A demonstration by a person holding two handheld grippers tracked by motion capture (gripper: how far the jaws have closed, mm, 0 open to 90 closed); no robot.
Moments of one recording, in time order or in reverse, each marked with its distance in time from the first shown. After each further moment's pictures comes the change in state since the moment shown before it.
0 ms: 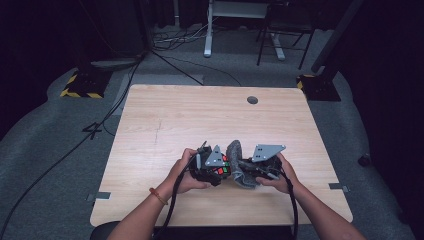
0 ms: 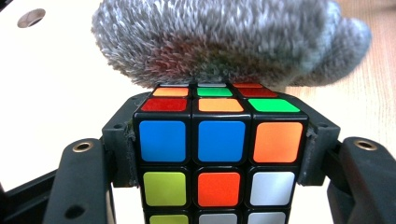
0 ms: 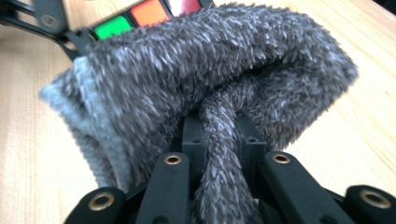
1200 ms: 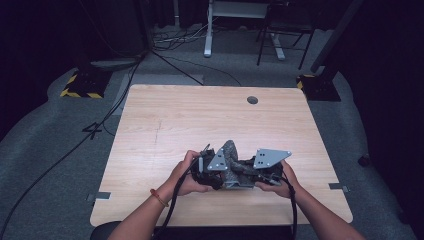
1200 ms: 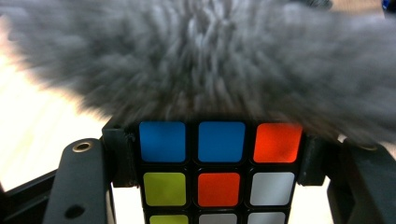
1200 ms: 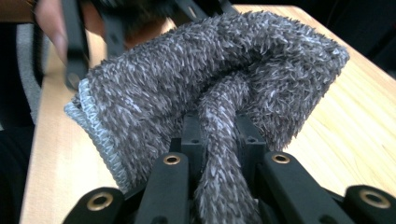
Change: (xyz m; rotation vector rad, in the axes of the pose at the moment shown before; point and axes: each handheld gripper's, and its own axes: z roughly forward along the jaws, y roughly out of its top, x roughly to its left) left arm -0.014 0.007 0.004 0.014 -0.031 0.059; right arm 0.025 0.022 -0.018 -0.117 0.020 -0.085
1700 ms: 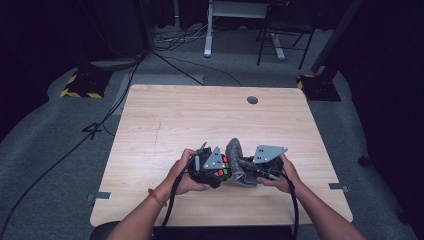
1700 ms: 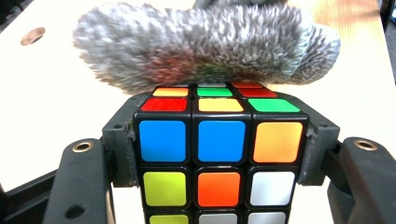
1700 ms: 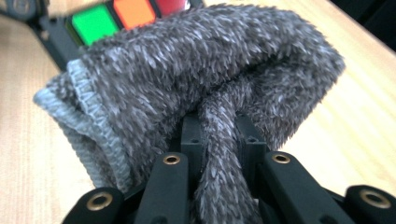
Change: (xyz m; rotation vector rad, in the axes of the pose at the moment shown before) left arm 0.008 -0.003 -0.019 -0.048 0.036 -0.029; right arm -0.022 -0.020 0.009 0.114 -0.050 0.027
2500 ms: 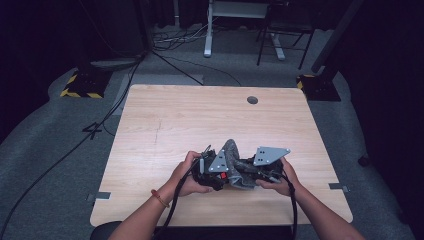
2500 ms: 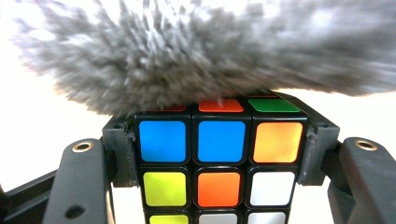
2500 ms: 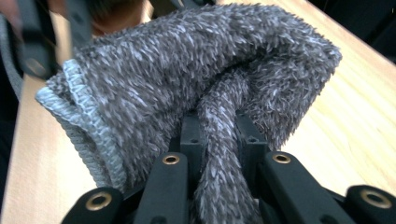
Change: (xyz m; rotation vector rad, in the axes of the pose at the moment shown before) left arm -0.007 0.001 0.011 0.032 -0.010 0.020; right arm 0.009 0.009 -0.007 -0.064 0.029 0.011
